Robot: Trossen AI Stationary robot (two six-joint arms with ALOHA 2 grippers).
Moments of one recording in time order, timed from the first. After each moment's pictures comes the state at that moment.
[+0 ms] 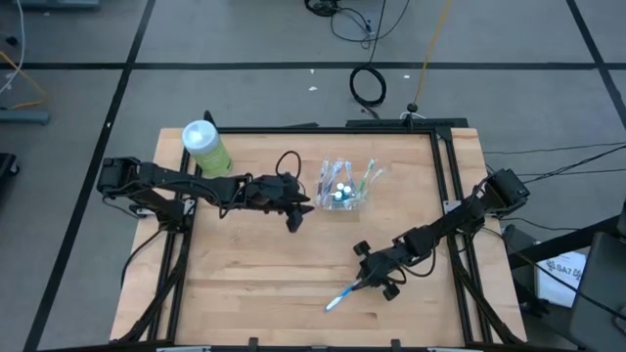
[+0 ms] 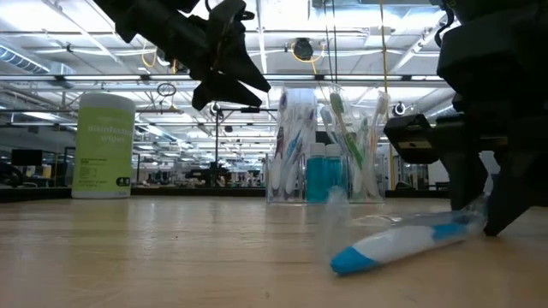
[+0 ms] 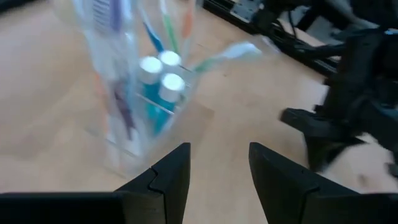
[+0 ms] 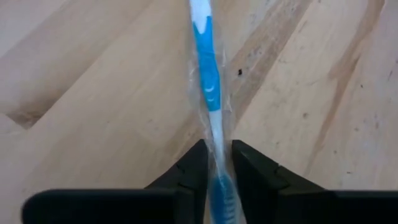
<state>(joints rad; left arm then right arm) 0.01 1.46 0.86 0.08 -0.09 -0.46 0.45 1.67 0.65 0.11 0.01 -0.15</state>
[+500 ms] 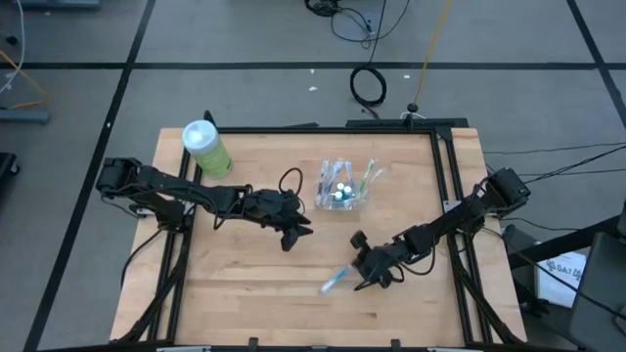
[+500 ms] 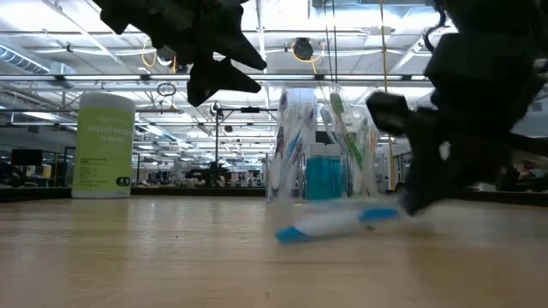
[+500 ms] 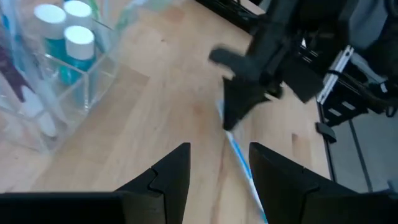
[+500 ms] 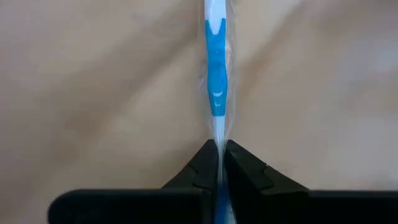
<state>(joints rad) -0.10 1.46 0.86 0.08 0.03 -0.54 0.45 1.65 0.64 0.17 0.20 -0.43</state>
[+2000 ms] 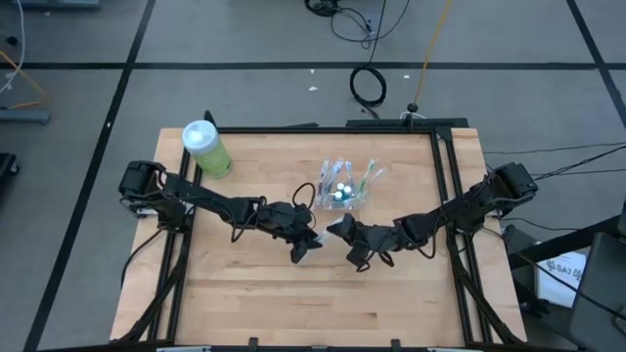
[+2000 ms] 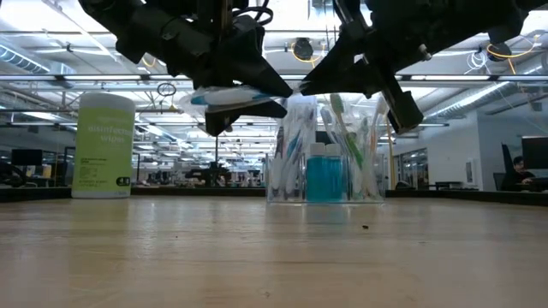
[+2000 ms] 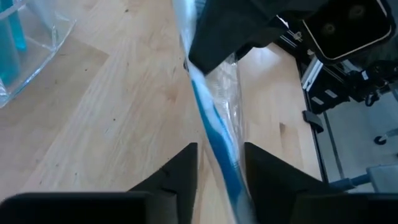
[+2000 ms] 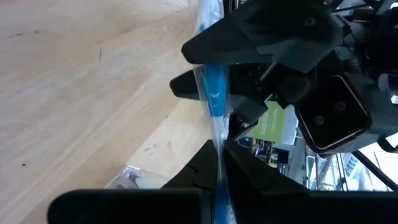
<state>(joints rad) -0.13 1.66 0.86 0.30 0.11 -0.57 0.34 1.56 0.73 0.44 0.55 -1.32</state>
